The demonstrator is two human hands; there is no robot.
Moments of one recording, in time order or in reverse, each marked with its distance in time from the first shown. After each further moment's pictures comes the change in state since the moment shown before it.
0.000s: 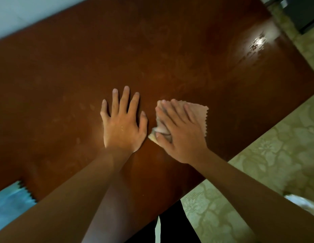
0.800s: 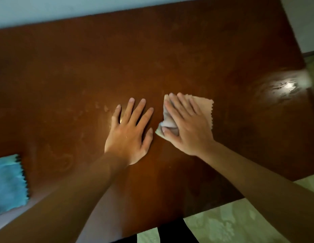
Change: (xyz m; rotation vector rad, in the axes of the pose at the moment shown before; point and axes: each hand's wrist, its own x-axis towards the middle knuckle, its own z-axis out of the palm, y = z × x) left_hand 0.001 0.002 -0.004 0.086 -0.096 -0.014; right_hand 0.099 0.056 -0.009 -0.055 -0.091 -0.384
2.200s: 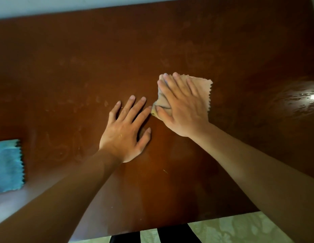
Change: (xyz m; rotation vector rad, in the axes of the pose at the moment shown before) left_hand 0.000 -0.001 0.002 -0.053 0.038 -0.053; right_hand 0.060 0.012 -0.009 -0.011 -0.002 -0.060
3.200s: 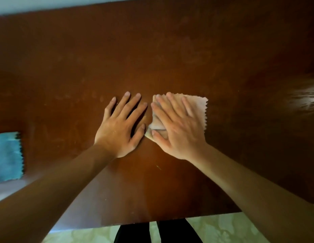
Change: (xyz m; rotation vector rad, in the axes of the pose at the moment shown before) left_hand -0.002 0.003 -0.004 0.005 -0.005 -0.008; right_hand -0.058 -0.017 0.006 0.102 0.042 -0.101
